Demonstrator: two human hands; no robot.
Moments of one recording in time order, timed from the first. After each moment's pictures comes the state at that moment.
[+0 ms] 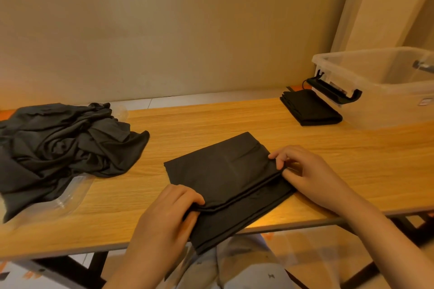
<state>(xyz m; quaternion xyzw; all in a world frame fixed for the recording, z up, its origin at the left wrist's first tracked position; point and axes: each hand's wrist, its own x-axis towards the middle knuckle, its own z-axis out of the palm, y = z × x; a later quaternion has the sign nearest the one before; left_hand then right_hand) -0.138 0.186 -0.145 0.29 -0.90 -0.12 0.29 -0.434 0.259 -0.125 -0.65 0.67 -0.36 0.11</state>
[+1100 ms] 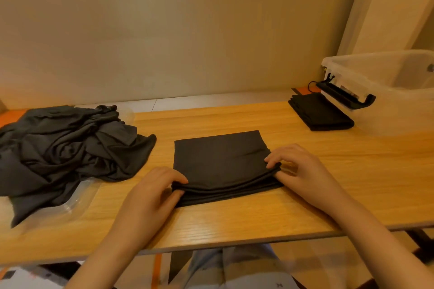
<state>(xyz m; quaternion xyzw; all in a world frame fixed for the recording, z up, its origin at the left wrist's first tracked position) -0.117 0.127 -0.136 0.31 -0.90 -0.13 0.30 -0.423 0.234 -0.127 -0.65 0.66 -0.36 0.08</state>
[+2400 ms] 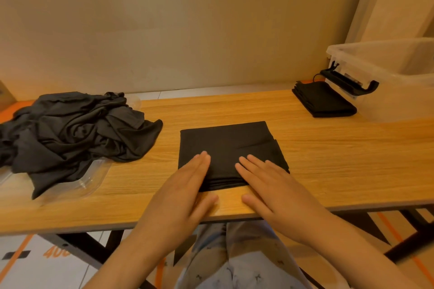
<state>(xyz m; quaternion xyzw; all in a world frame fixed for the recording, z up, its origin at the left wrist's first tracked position) -0.131 0.184 -0.131 0.33 -0.92 -0.11 0.17 -0.344 0.268 -0.135 -0.74 0.67 -0.09 0.01</state>
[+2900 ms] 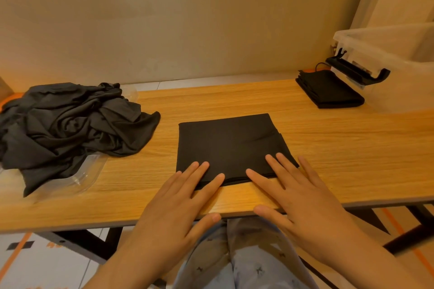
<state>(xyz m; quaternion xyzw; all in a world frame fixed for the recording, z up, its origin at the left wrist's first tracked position) -0.120 0.192 -0.141 0.32 -0.94 0.05 0.03 -0.349 0.292 -0.143 -0.67 0.74 -0.01 -0.06</state>
